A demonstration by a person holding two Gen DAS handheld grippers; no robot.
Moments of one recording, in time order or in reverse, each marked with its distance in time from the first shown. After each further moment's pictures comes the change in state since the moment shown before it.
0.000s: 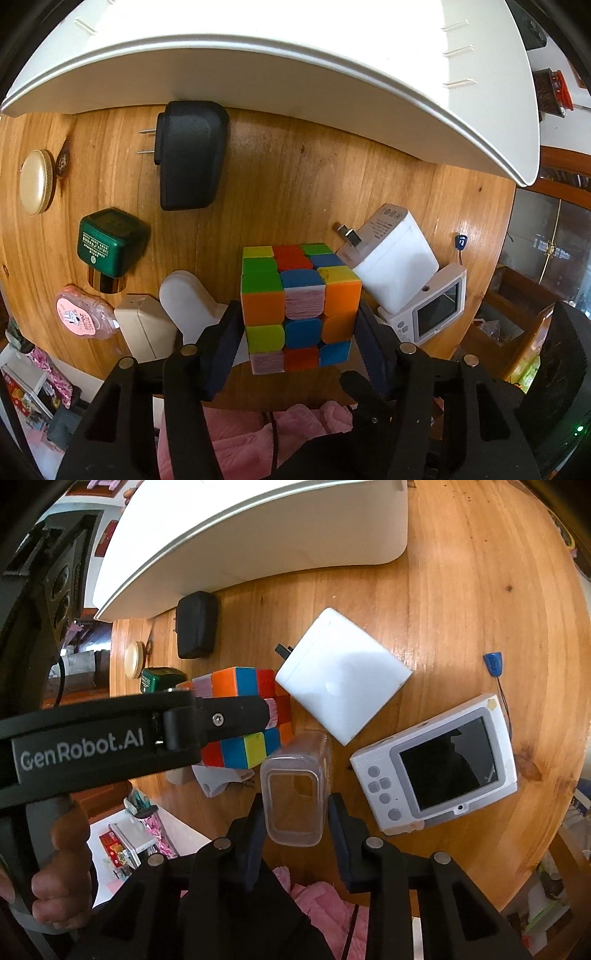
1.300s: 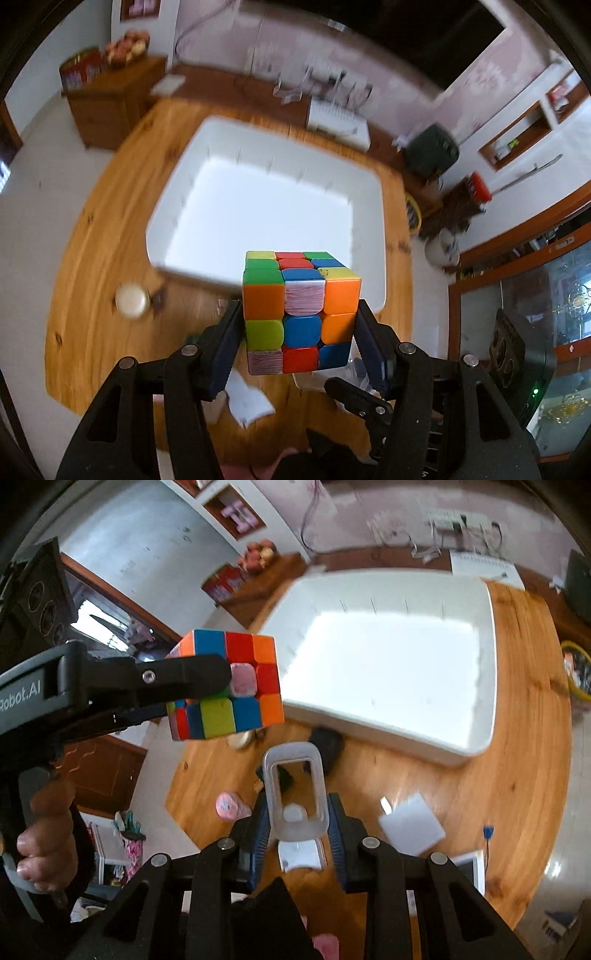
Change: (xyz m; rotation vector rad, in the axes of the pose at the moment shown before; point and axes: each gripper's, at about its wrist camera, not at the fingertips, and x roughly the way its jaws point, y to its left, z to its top) left arm -0.167 0.043 -0.069 0.059 -0.722 -0.181; right arm -0.099 0.091 -0.009 -0.371 -0.485 0.064
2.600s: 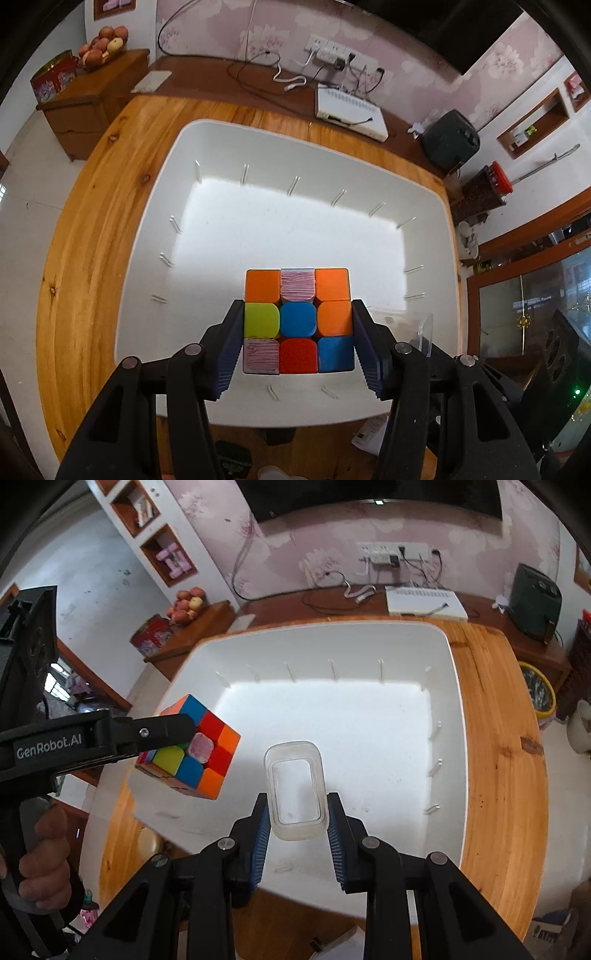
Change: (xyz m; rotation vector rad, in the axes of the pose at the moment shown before) left arm 0.119 0.041 0.080 0.052 0.097 0.021; right arm 0.071 -0.060 0.073 0.112 -0.140 -0.269
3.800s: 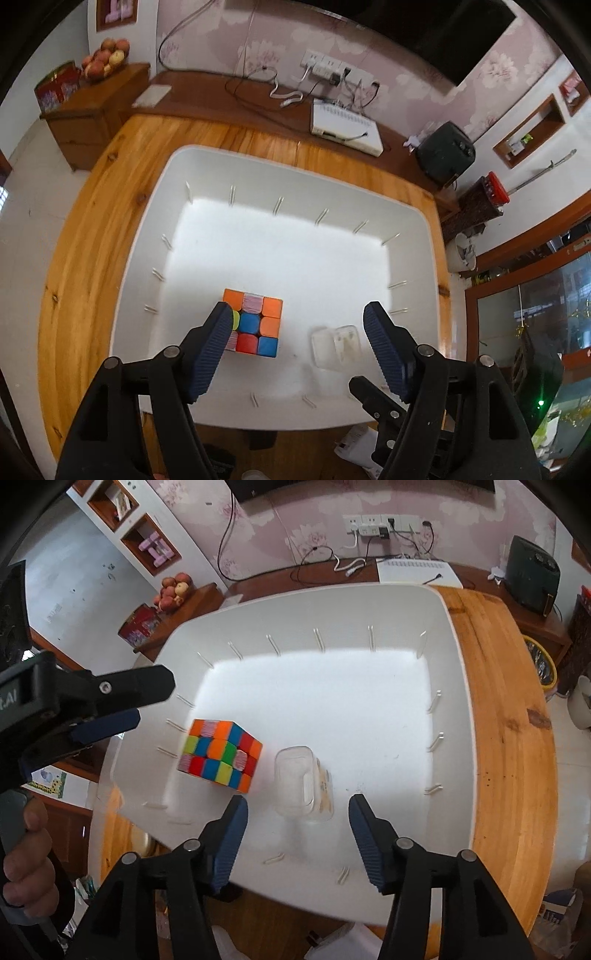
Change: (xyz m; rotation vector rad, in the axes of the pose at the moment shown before) left arm -0.025 -0.023 0.007 0.007 -0.079 0.005; right arm -0.001 -0.008 -0.002 0.049 0.053 0.014
